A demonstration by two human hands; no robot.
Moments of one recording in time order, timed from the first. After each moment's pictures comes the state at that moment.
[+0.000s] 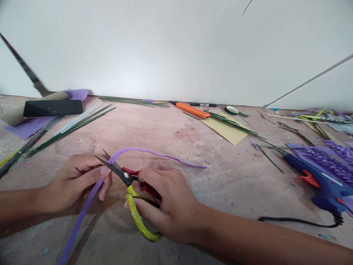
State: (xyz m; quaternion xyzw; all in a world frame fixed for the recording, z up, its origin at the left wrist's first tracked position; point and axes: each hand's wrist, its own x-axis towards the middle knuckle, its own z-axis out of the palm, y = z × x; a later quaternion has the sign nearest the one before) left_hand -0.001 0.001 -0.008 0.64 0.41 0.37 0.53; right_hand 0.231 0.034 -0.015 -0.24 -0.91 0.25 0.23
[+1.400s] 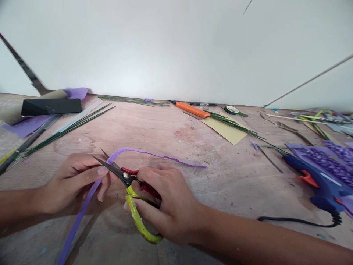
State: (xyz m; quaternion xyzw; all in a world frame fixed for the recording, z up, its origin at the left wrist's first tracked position) left_hand -0.003 -0.002 -0.014 0.57 0.39 0.39 0.61; right_hand 0.232 0.035 -0.014 -0.24 -0.91 0.27 0.22
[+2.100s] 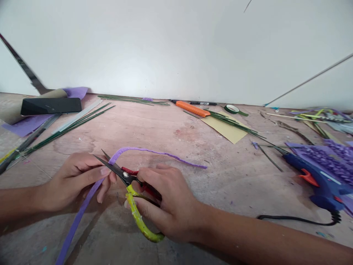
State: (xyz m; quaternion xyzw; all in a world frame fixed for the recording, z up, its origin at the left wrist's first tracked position) left_hand -0.002 0.002 -0.014 0.58 0.39 0.37 0.61; right_hand 0.233 0.034 -0.014 -0.23 -0.90 0.29 0.22
